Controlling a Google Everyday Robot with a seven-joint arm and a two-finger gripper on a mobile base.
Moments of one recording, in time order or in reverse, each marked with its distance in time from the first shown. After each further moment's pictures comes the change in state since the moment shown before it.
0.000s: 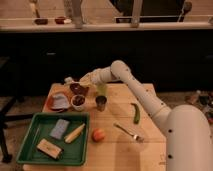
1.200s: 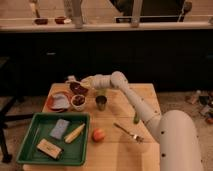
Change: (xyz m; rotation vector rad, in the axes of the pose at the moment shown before) arm 0.050 -0.020 0.034 0.164 -0.081 0.136
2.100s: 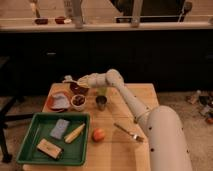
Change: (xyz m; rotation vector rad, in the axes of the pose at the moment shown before) arm 0.006 -0.006 0.033 -0.049 0.017 0.012
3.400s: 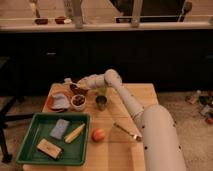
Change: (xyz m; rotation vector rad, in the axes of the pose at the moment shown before) arm 0.017 0.004 0.013 -0.041 0.023 0.026
